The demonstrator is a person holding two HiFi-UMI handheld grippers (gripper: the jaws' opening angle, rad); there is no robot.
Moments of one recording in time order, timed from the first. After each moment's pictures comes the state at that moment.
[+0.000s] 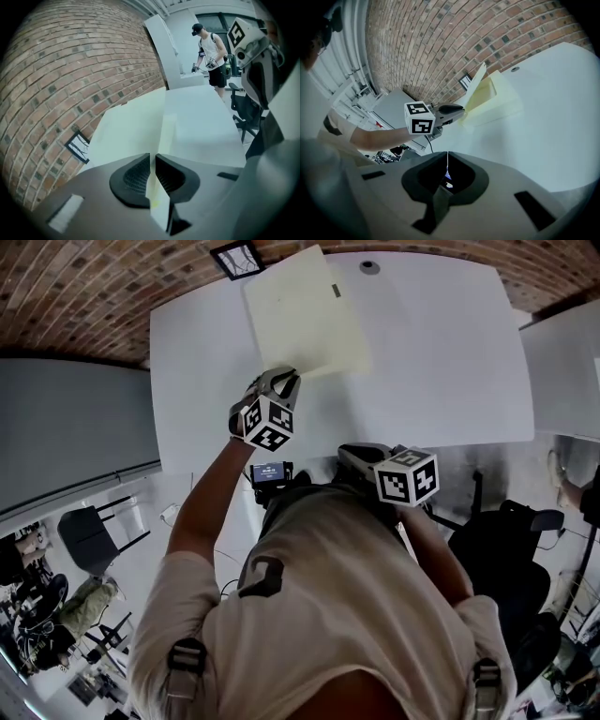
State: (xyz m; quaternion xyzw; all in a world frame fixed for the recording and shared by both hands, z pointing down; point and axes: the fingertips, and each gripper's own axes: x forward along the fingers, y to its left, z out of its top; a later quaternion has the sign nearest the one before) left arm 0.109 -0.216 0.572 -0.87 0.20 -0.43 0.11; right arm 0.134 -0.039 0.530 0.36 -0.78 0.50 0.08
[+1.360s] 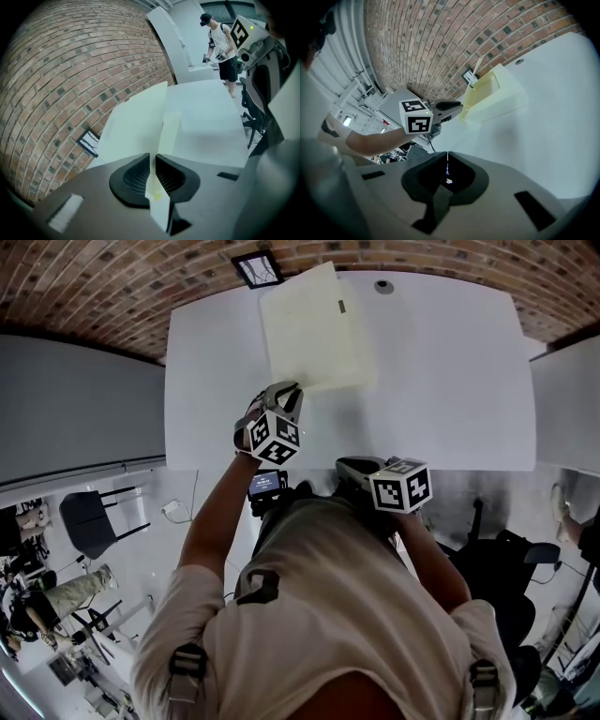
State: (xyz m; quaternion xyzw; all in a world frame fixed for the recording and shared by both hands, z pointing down) left arm 0.107 -0.210 0.562 -0.84 0.26 -0.45 0.11; right arm 0.142 -0.035 0.537 0.31 -0.80 0.51 0.08
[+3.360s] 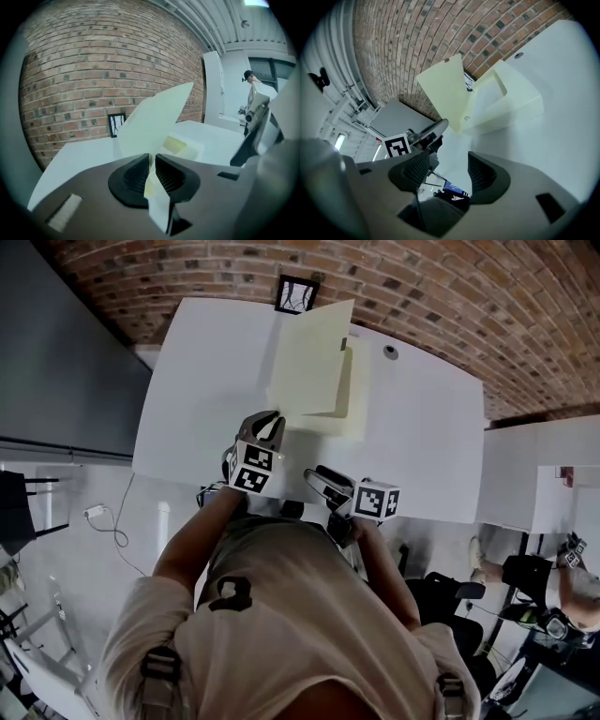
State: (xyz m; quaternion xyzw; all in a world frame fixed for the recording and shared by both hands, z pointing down) left arm 0.011 -0.232 0.538 -0.89 0.39 -0.23 -0.09; right arm 0.072 -0.110 0.536 0.35 -0.76 0.55 0.01
